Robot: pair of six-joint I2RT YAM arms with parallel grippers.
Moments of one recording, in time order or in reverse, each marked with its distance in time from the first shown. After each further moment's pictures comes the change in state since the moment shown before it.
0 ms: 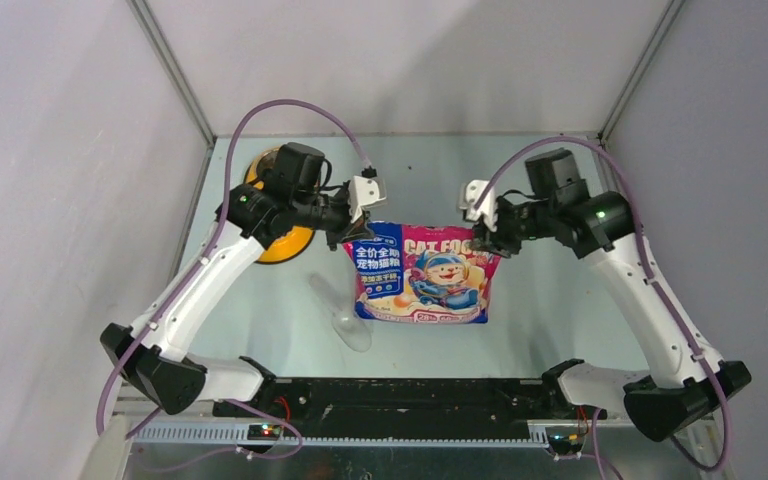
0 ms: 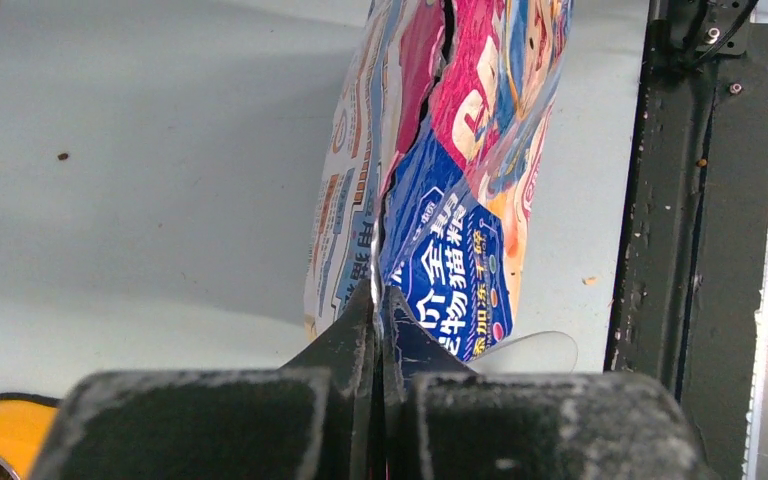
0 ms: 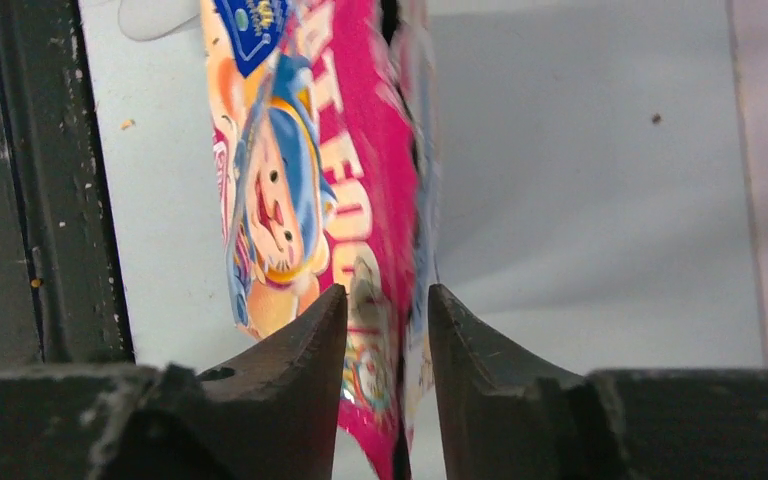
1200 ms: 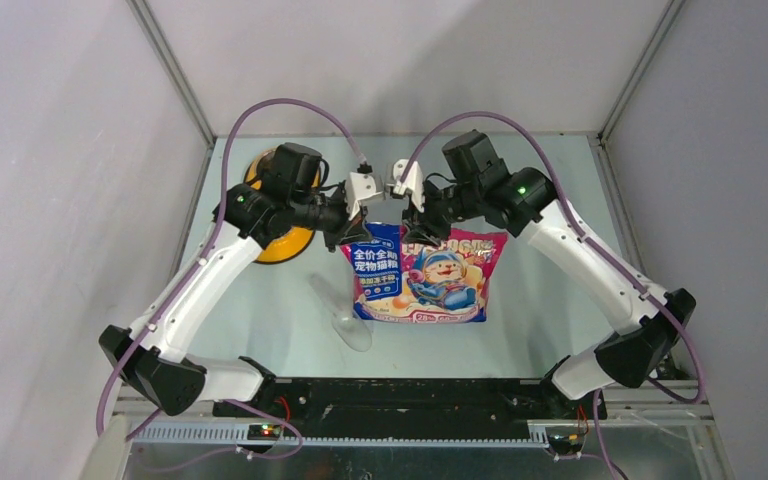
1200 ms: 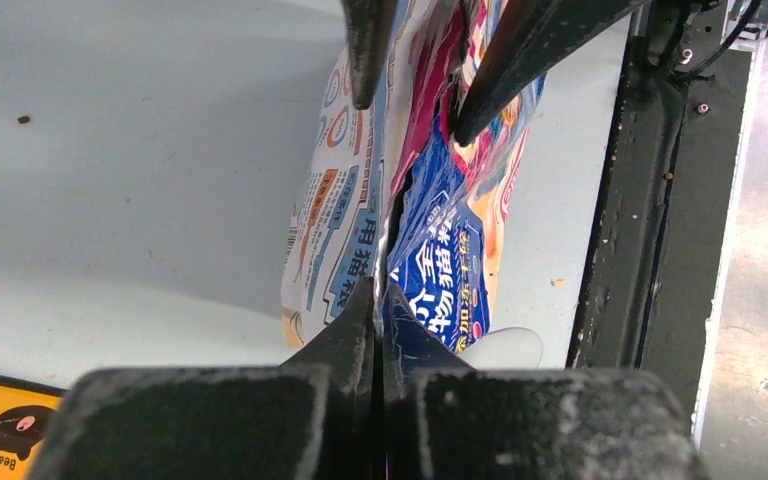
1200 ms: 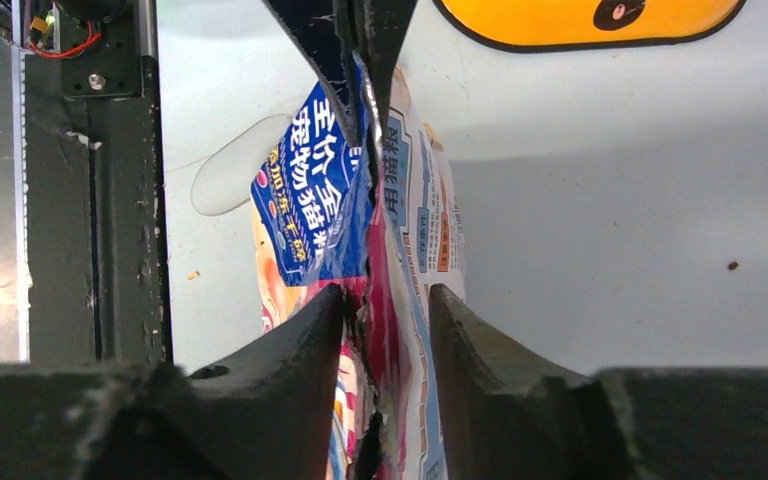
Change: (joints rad) left arm 0.014 -0.010 0.000 -0.024 0.003 -0.093; right arm 0.325 0.310 0.213 0.203 0.041 0.323
